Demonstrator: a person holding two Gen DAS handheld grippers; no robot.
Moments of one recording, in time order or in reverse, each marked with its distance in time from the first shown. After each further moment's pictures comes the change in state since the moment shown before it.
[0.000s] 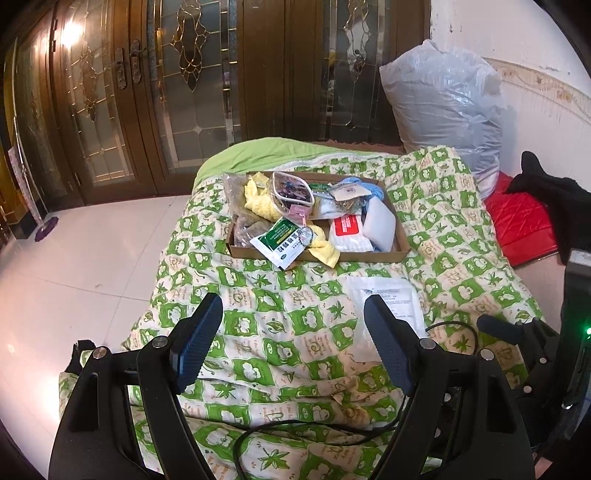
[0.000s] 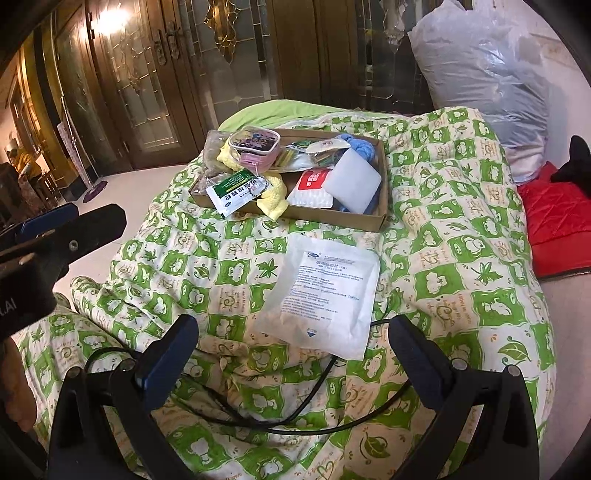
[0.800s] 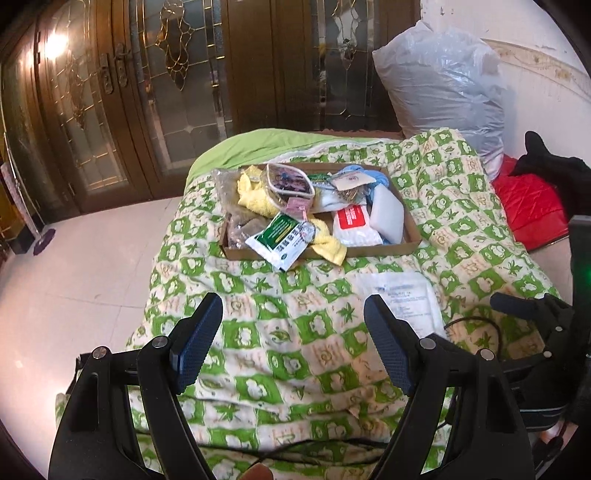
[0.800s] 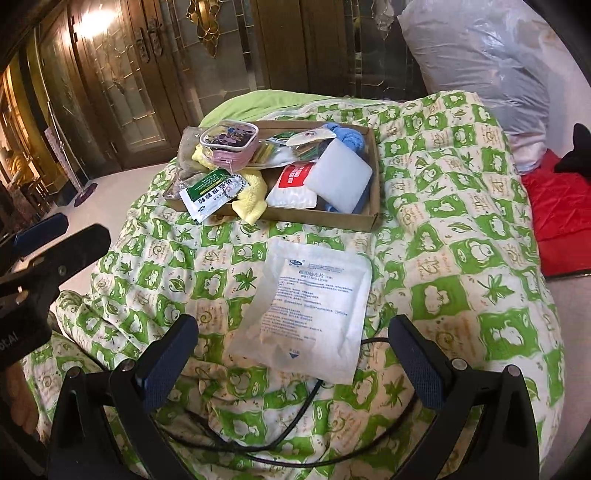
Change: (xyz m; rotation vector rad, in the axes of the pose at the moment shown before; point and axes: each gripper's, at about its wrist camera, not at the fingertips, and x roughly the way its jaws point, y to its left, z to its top) left arm 0.038 0.000 0.002 0.062 0.040 0.003; right arm 0.030 -0.020 0.017 0.042 0.042 -0.017
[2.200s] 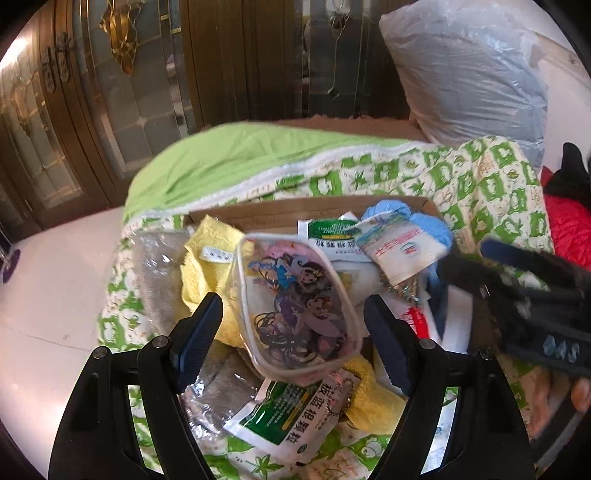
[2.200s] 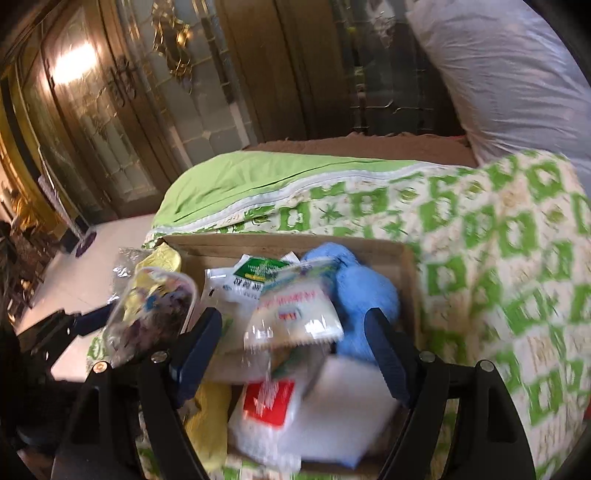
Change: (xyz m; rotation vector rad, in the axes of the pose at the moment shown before) left arm 0.190 0.017 0.139 0.064 0.082 -0.100; right arm 0.123 -0.050 0.176 0.092 -0.101 0.083
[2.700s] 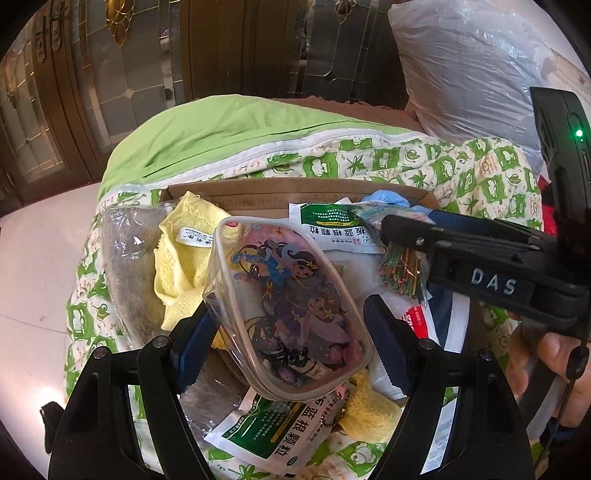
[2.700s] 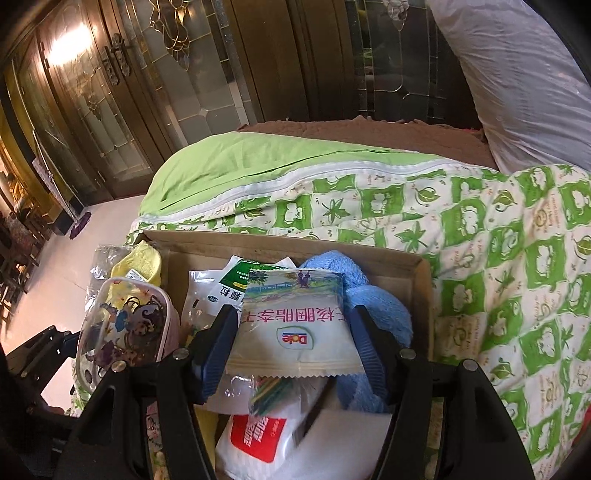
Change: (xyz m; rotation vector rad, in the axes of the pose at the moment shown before) left arm 0.033 0.009 0.003 -0.064 0.086 -0.087; right arm 0.057 0.005 0.031 -0.064 0.103 -0.009
